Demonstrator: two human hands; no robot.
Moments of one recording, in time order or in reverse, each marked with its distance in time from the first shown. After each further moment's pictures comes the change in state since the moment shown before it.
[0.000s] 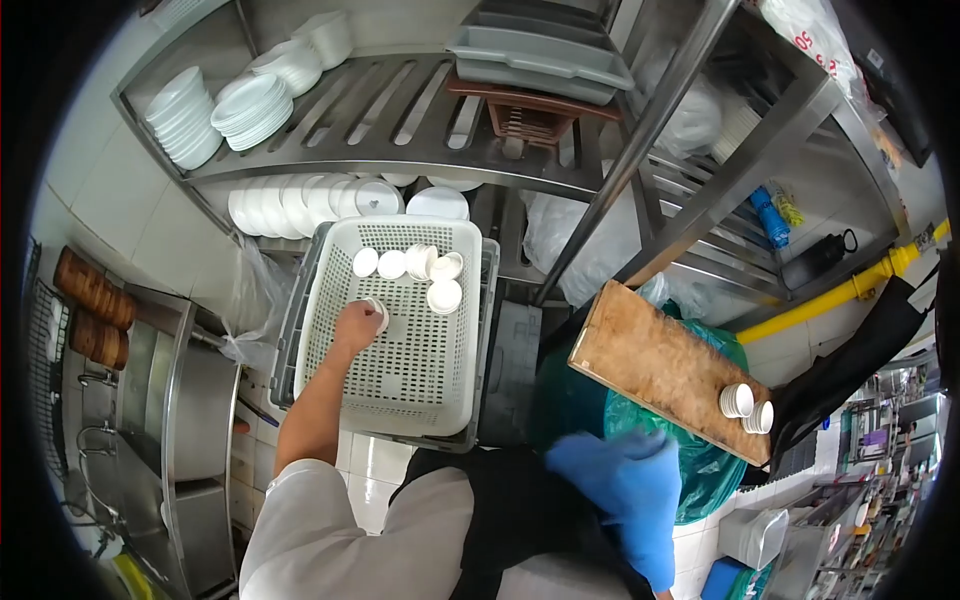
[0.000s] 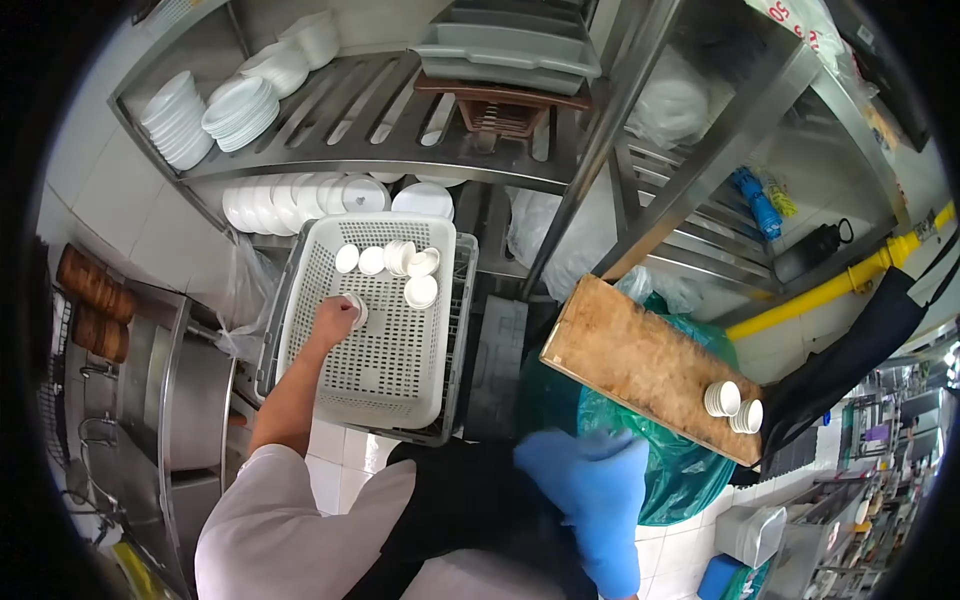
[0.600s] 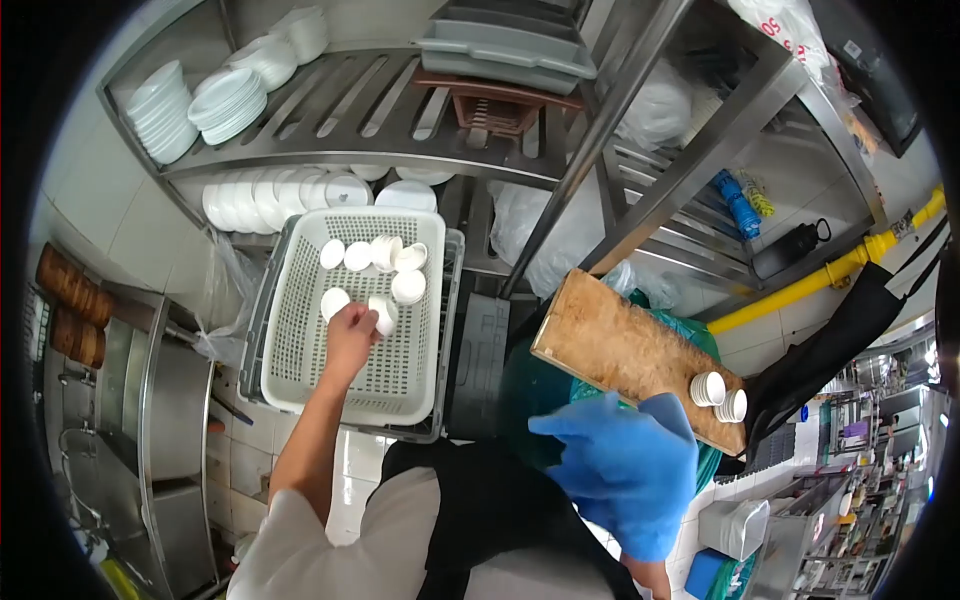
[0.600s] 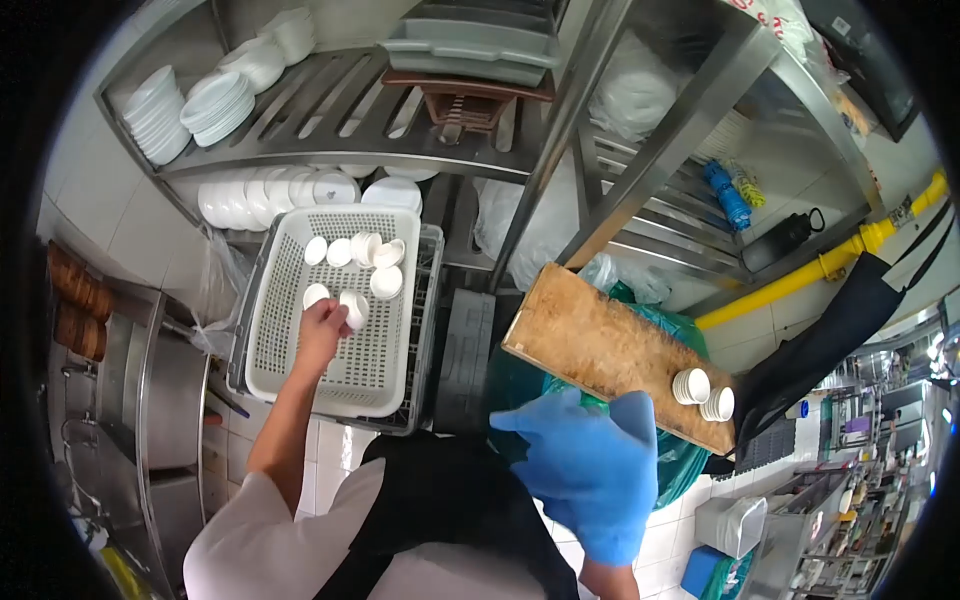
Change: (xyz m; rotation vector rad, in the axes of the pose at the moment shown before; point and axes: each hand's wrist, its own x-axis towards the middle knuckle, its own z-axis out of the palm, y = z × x) left_hand -0.062 0.098 0.000 -0.766 0.013 -0.114; right_hand -0.008 0.007 -0.049 0.003 0.029 -0.078
